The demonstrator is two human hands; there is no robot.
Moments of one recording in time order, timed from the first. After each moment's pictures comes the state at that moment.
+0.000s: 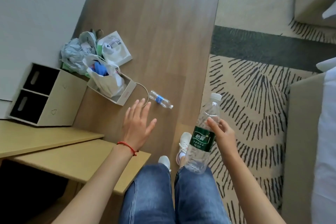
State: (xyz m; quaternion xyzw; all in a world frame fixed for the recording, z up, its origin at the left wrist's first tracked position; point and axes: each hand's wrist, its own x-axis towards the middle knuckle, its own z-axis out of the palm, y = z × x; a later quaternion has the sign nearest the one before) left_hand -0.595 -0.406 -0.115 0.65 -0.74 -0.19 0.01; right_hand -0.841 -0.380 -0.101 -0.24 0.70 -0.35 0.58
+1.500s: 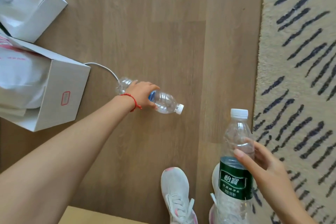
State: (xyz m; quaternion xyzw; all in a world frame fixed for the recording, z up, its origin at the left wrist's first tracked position) left_hand -0.572 -0.644 -0.761 0.46 -0.77 -0.29 -0.33; right_hand -0.838 -0.453 -0.634 -0.14 0.75 -0.21 0.62
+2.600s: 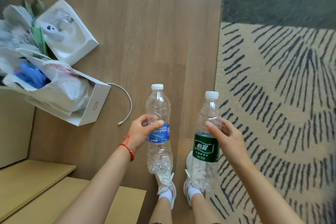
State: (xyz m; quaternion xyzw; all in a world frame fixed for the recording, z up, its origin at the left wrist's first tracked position) left_hand -0.618 -0.568 -0.466 0.67 -0.29 -0.66 0.16; right_hand -0.845 -0.528 -0.419 -0.21 0.73 -0.27 0.59
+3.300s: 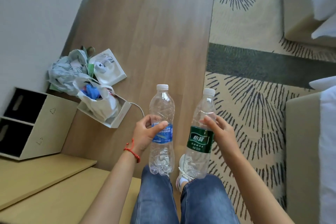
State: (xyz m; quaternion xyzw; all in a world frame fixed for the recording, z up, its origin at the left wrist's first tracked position) left_hand -0.600 -0.528 -0.117 0.62 -0.36 -0.62 0.31; right_hand -0.812 -0.512 -0.089 -0.29 0.68 -0.33 0.58
